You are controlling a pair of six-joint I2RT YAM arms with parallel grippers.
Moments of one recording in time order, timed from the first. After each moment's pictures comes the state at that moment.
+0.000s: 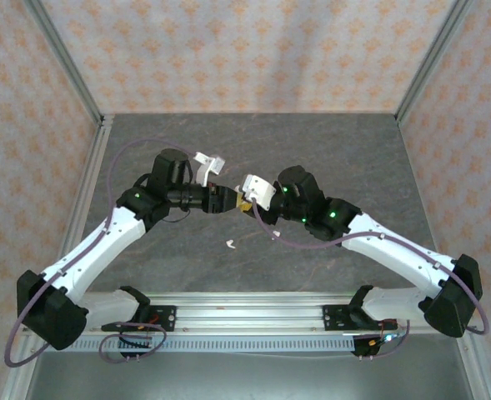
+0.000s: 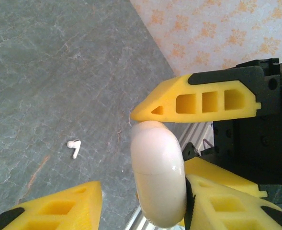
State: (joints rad) left arm -0.46 1.19 1.03 -0.42 0.70 -0.44; right arm 0.85 1.20 1.03 -0.33 -0.12 -0.46
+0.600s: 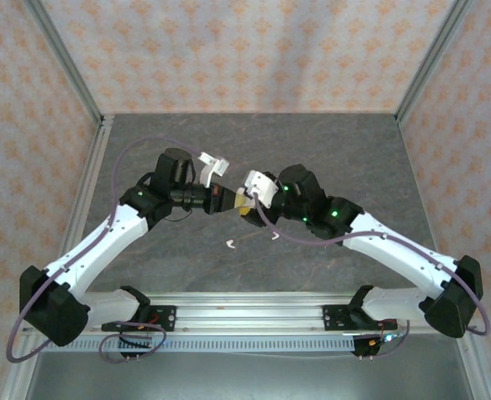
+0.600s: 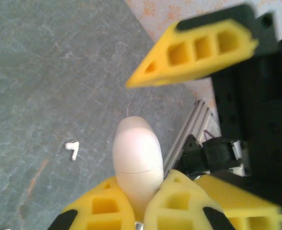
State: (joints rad) left arm -0.46 1.20 1.02 -0.42 0.73 -0.35; right arm 0.84 1.18 1.05 -0.37 -0.12 -0.34
